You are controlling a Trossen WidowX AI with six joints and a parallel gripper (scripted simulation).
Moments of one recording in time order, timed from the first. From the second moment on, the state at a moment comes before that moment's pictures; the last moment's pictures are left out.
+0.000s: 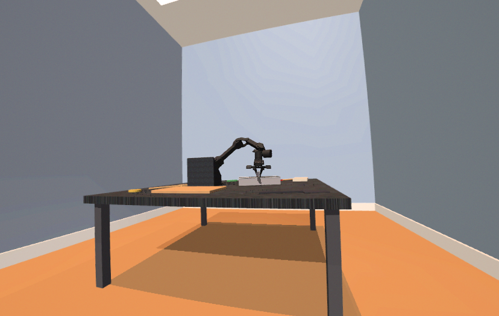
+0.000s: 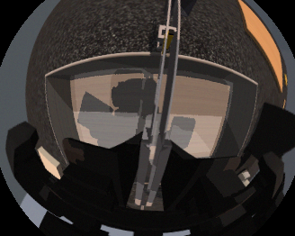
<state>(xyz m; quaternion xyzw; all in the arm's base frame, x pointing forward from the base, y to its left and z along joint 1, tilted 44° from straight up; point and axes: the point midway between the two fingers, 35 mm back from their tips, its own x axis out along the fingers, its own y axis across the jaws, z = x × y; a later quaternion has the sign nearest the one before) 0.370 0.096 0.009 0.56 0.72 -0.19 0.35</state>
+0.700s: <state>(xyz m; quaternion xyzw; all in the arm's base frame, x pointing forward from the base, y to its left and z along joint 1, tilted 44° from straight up) 0.382 0.019 0.084 0.56 0.72 -0.18 0.36</state>
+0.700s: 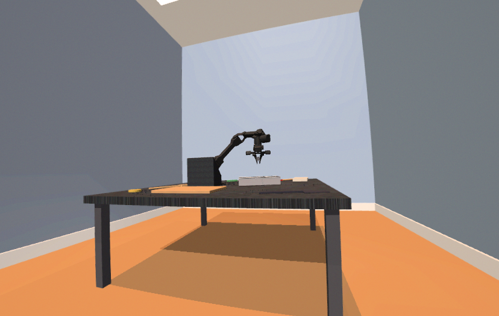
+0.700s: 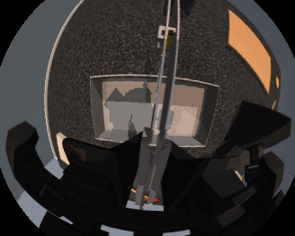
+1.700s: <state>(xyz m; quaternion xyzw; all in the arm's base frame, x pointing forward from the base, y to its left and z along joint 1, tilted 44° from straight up) 0.340 -0.155 -0.059 0.44 0.74 0.01 0.51</state>
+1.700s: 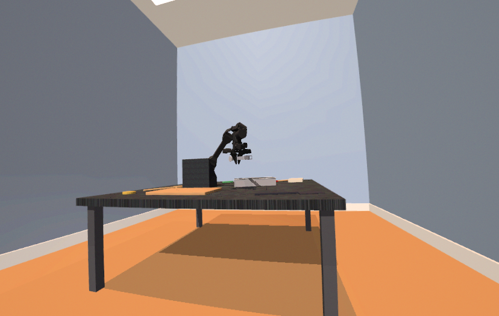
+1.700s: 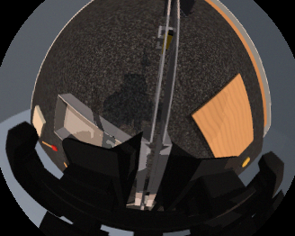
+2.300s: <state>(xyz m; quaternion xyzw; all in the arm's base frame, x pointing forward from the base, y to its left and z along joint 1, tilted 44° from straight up) 0.310 -0.195 -0.092 0.39 0.74 0.08 0.54</state>
